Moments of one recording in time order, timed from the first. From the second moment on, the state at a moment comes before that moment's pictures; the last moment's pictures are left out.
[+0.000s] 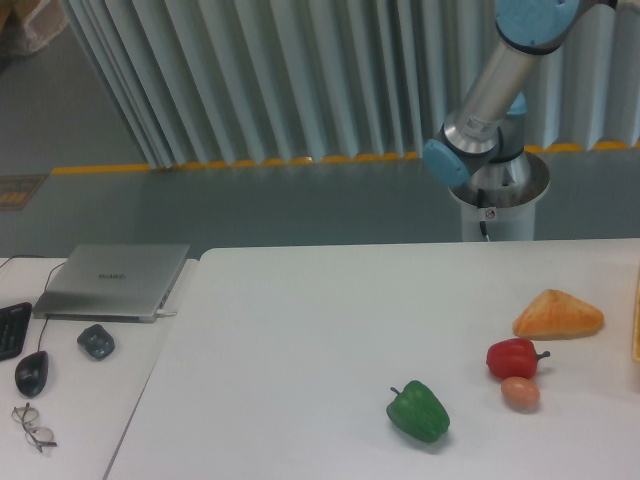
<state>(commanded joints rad) 3.03 -2.07 -1.44 -0.98 1.51 0.77</state>
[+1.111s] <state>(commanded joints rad) 3.01 -2.12 -1.45 -0.92 1.56 0.72</state>
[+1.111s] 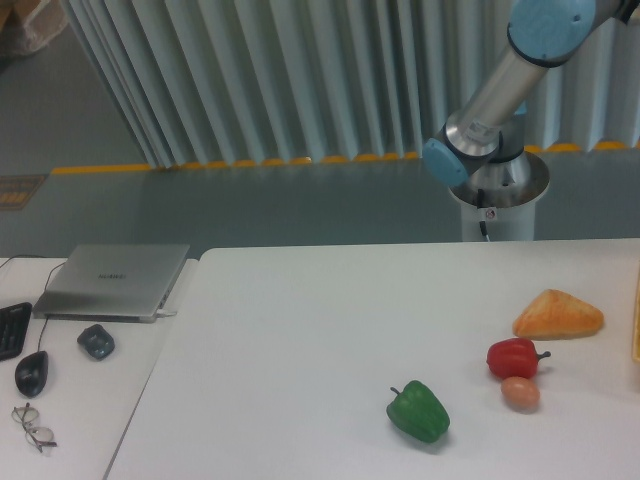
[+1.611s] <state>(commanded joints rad) 2.94 -1.90 -1.46 -1.13 1.51 0.69</state>
